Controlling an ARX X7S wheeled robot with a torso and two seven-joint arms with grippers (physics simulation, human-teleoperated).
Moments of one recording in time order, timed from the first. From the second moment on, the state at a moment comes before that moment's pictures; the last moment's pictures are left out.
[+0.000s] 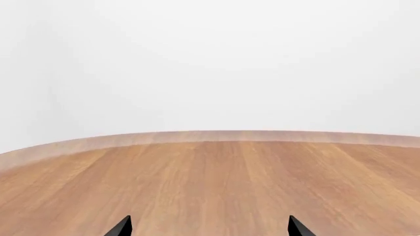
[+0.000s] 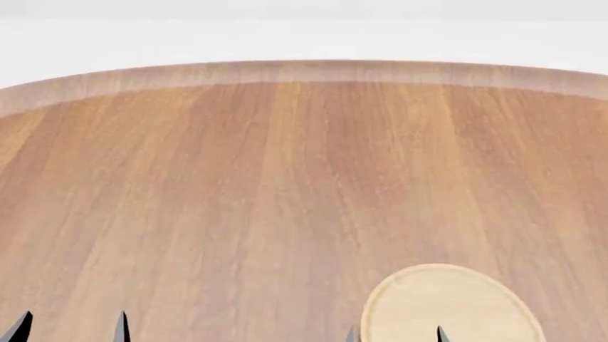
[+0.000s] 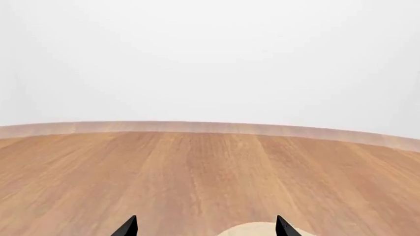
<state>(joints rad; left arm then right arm) 0.07 -0.25 0.24 0.23 -0.20 0.03 -0.31 -0.06 0.25 -0.28 -0.21 0.16 0.00 0.31</state>
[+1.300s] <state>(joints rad) 0.06 -0.28 0.26 0.22 -0.22 0.02 -0.33 0.17 0.70 -0.13 -0.82 0.72 1.00 -0.04</state>
